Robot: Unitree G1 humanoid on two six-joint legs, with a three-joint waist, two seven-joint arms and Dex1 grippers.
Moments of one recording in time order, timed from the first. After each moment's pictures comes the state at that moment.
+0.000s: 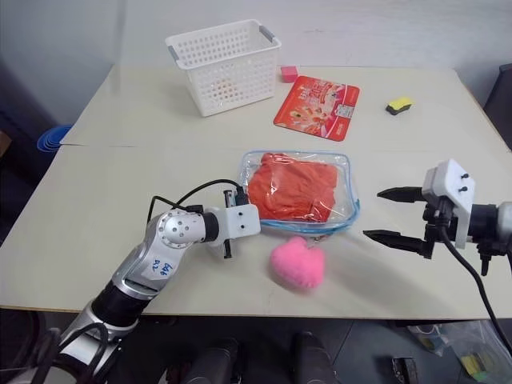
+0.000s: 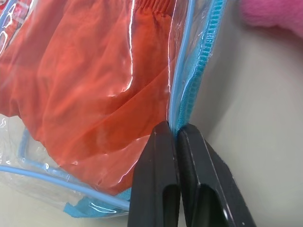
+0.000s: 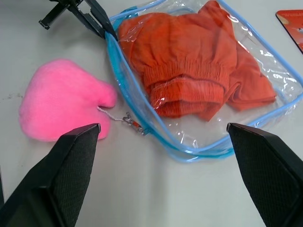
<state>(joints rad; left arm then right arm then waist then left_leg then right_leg) -0.54 0.42 -0.42 -0.27 0.39 0.50 -0.80 -0.18 -1.07 -0.36 -0.21 0.54 0.50 1.23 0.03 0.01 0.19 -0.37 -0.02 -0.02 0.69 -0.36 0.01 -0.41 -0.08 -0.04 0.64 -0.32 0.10</state>
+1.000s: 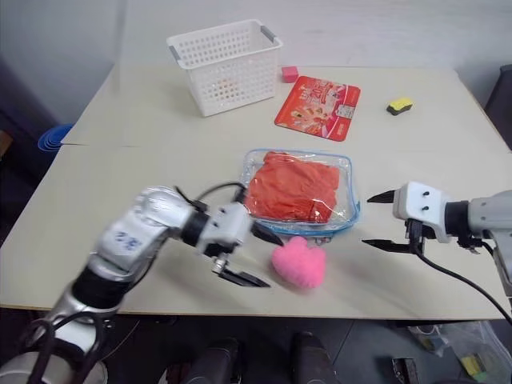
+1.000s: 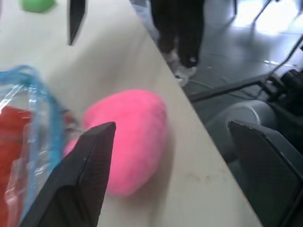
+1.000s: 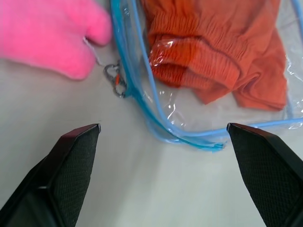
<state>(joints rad) -0.68 0.46 -0.45 -0.20 -0.18 0.49 -1.29 -0.32 -1.07 -0.10 0.02 0.24 0.04 1.30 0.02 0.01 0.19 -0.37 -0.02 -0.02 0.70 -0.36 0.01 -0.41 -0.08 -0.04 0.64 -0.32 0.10</state>
